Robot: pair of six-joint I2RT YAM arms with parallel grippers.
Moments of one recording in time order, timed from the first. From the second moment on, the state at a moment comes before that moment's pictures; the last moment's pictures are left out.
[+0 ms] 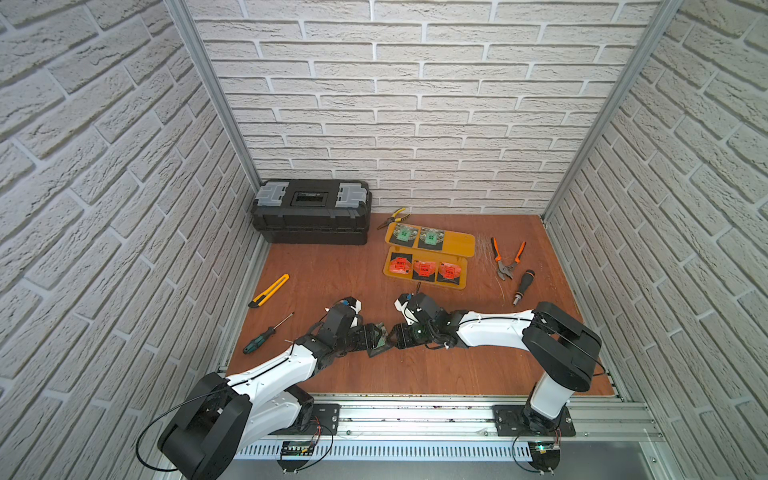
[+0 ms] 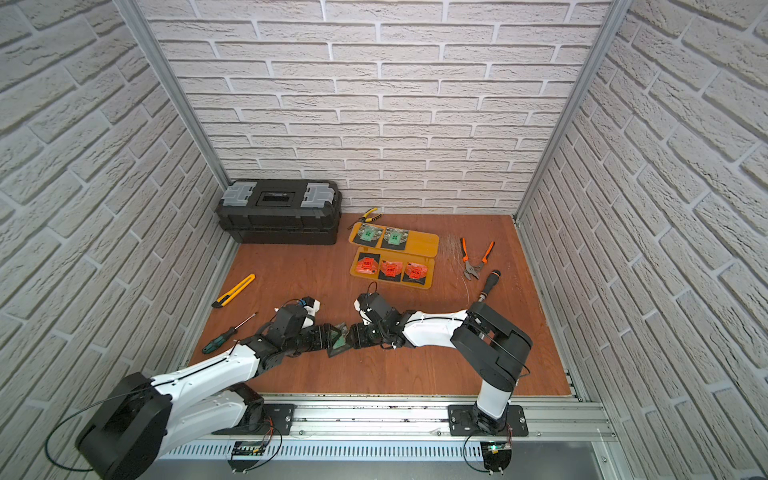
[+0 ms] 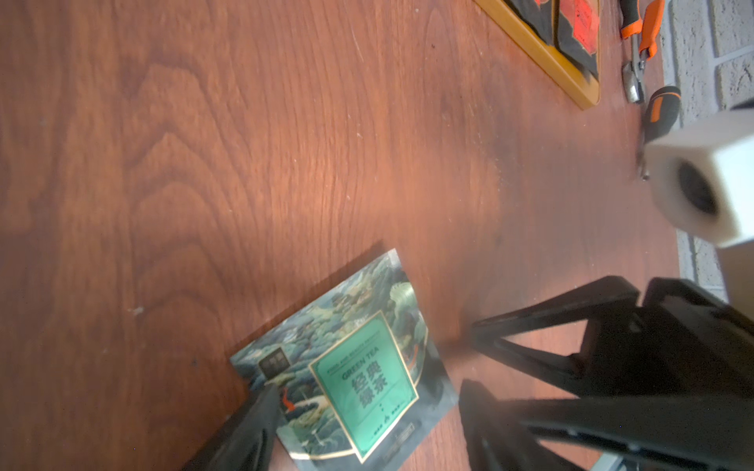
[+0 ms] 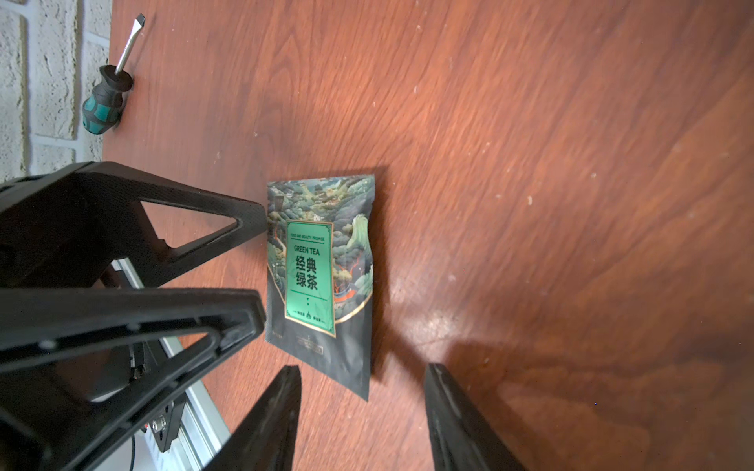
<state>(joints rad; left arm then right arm) -0.58 1.09 0.31 -0.06 0.21 -0.67 0.85 1.74 0.85 -0.02 -0.28 0.70</state>
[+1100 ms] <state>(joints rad) -0.58 1.10 0.30 -0.02 0.21 -0.67 0.84 1.83 0.89 0.06 -0.34 0.75</state>
